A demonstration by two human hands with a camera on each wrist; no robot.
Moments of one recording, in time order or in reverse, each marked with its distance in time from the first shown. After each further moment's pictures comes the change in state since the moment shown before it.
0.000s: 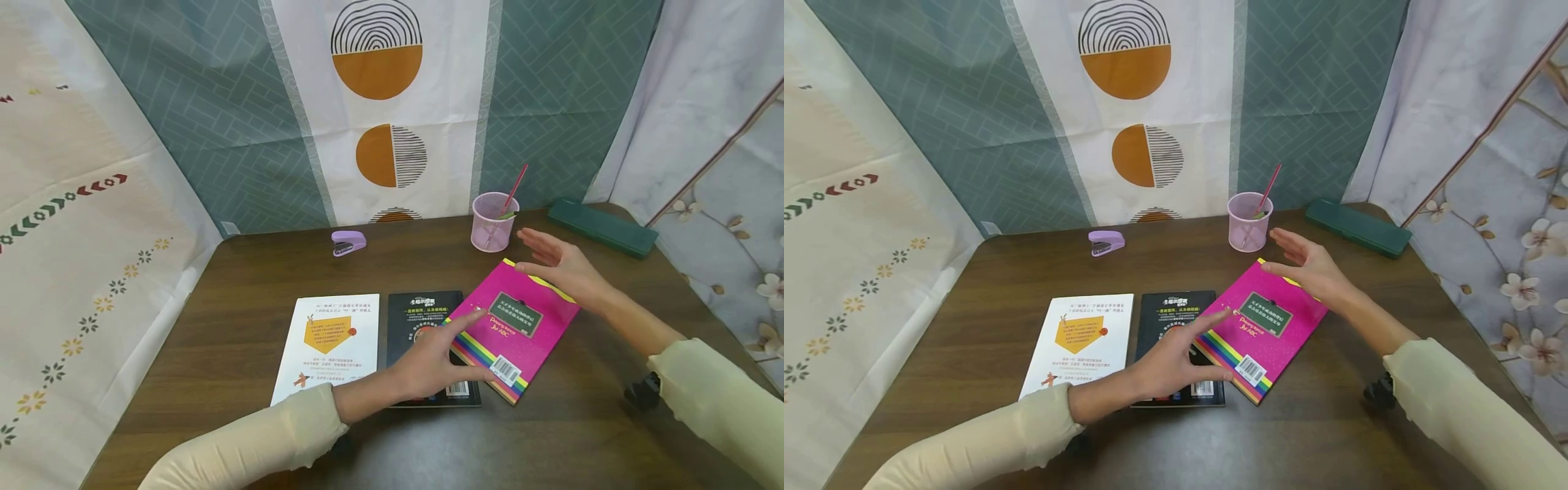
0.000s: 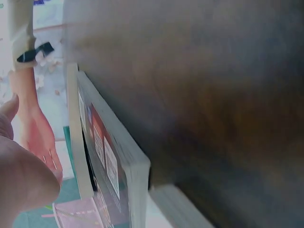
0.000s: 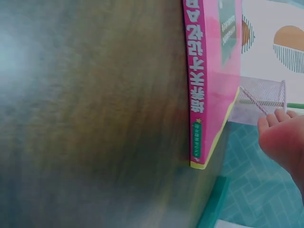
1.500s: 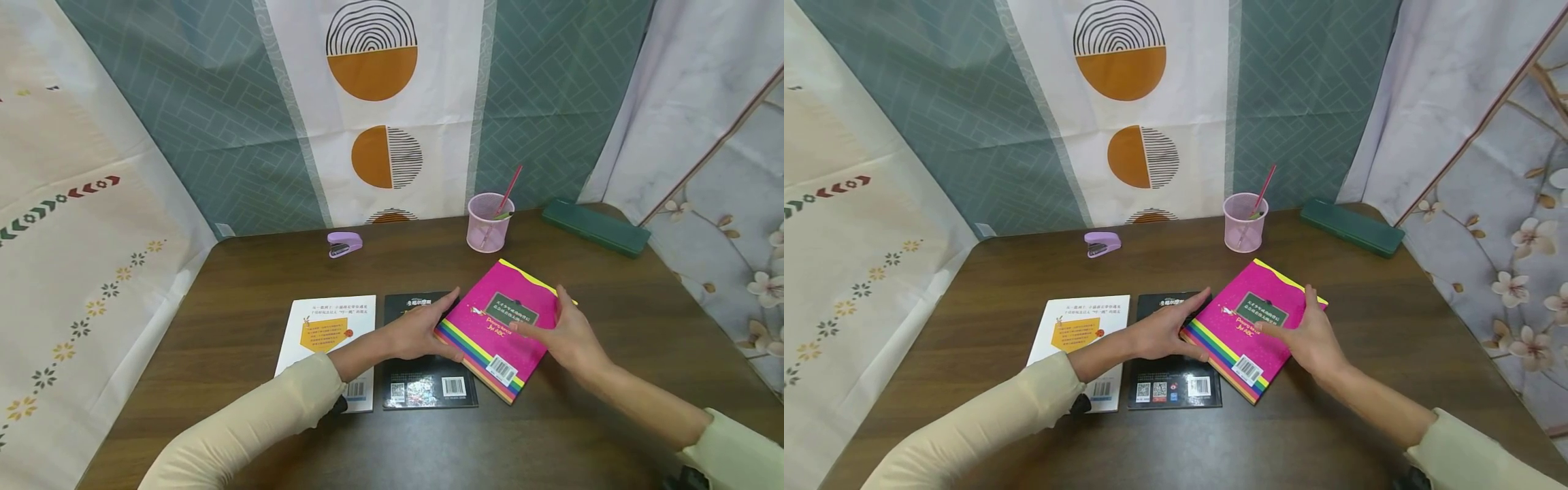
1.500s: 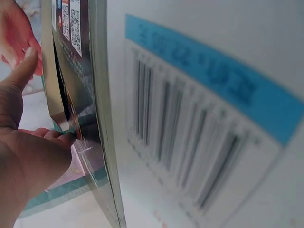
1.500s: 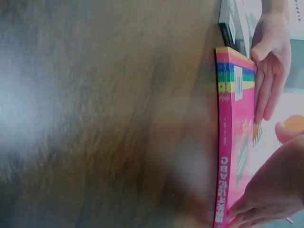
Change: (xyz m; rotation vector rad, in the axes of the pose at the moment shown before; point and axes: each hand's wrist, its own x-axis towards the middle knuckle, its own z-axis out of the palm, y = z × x) left_hand 0.039 -0.039 -0.037 0.142 -0.173 -0.061; right_hand -0.093 -0.025 0.059 -0.002 0.149 0.397
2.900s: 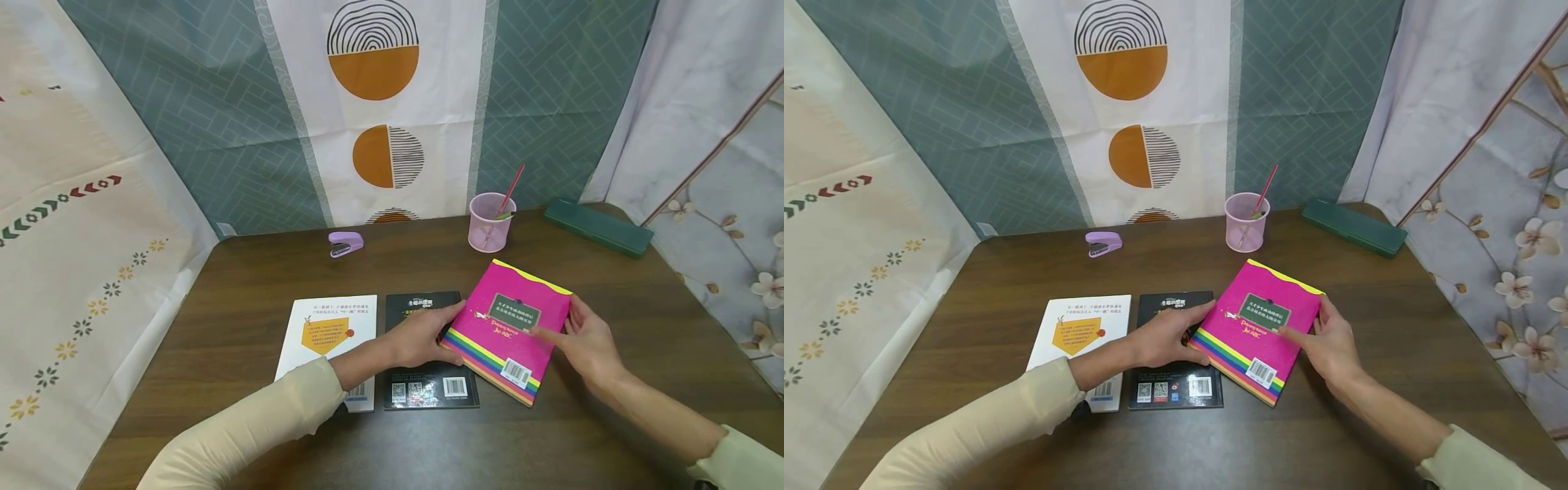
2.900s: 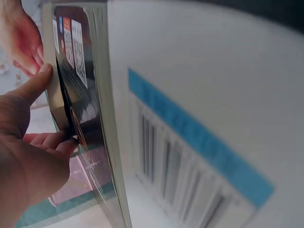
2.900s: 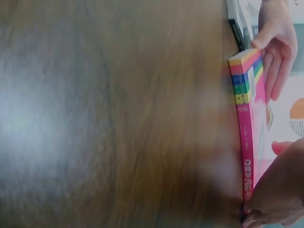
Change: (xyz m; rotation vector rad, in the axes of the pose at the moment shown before) left_hand -0.006 0.007 0.007 0.189 0.024 0.018; right_hand -0.002 0.027 -0.004 0.153 0.054 0.001
